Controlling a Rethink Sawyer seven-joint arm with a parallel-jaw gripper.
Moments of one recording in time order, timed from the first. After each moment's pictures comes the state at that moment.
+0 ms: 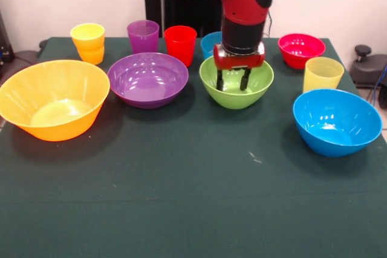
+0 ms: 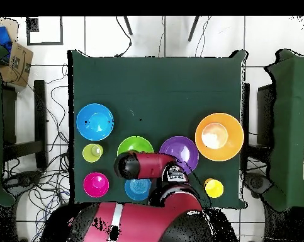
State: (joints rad) arm -0.15 -0.42 0.00 1.86 -0.16 0.17 1.61
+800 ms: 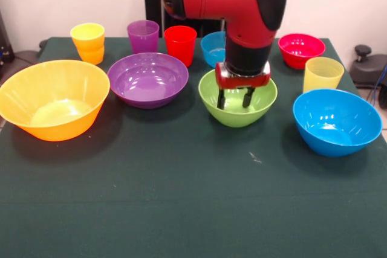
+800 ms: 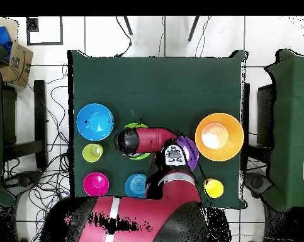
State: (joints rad) arm -0.14 -0.38 0.02 1.61 -0.16 0.43 1.61
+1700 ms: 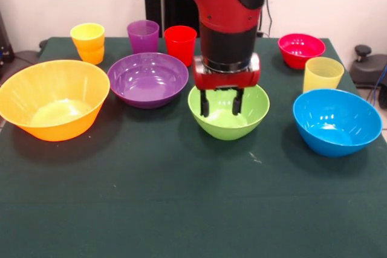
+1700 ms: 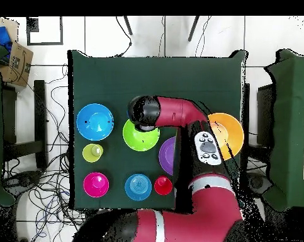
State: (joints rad) arm -0.29 -0.51 0.14 1.46 -0.15 0.67 1.61
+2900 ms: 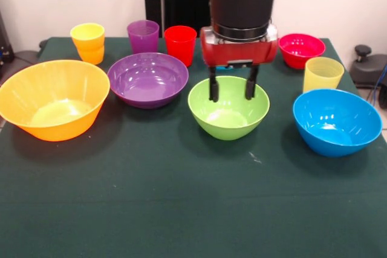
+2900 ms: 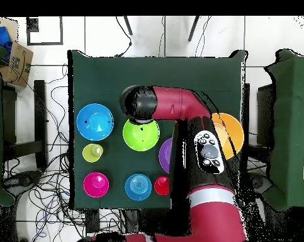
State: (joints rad) arm -0.27 -0.61 0.16 1.45 -0.15 0.71 1.61
